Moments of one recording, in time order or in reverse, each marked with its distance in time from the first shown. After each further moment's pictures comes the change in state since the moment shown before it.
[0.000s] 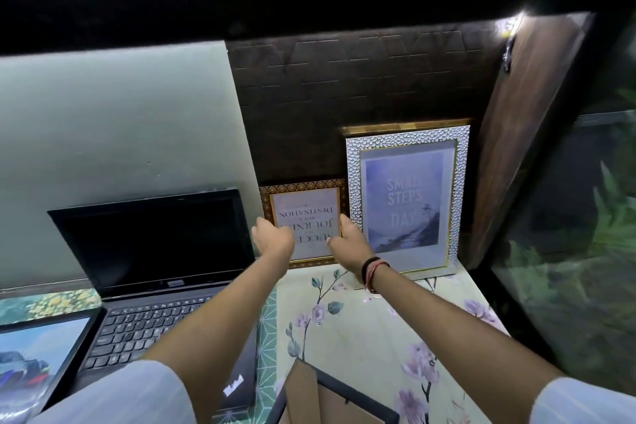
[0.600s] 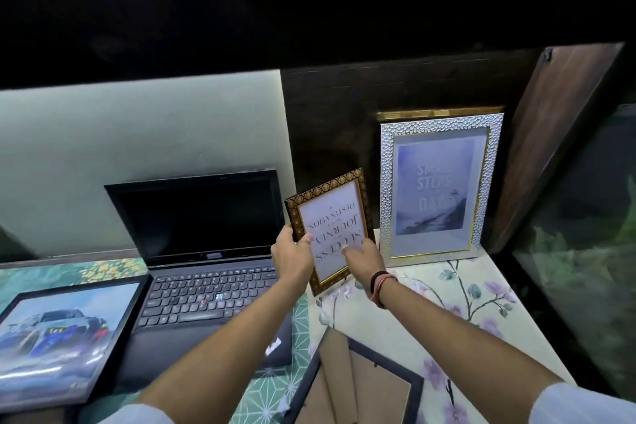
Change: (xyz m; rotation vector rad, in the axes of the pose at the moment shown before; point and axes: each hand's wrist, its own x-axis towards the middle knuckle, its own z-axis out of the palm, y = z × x) left_hand -0.047 -0.057 -0.055 -0.029 -0.070 0.185; right_hand -0.027 0.042 0.057 0.101 0.190 0.295
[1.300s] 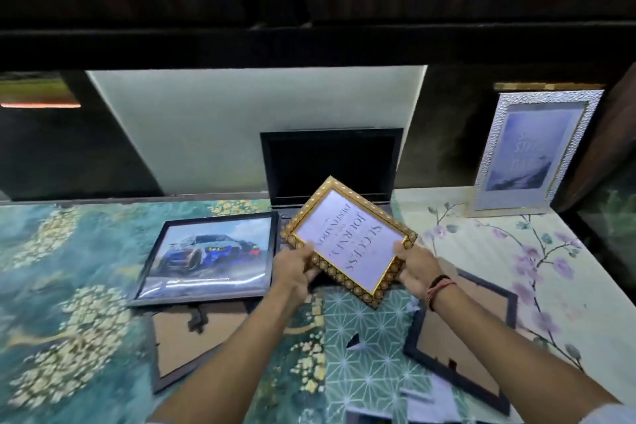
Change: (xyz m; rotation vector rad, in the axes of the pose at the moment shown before) left_hand -0.011 -0.150 -0.293 -0.768 -0.235 -0.594; right_hand -0.179 0.014 0.157 0.431 -0.003 0.234
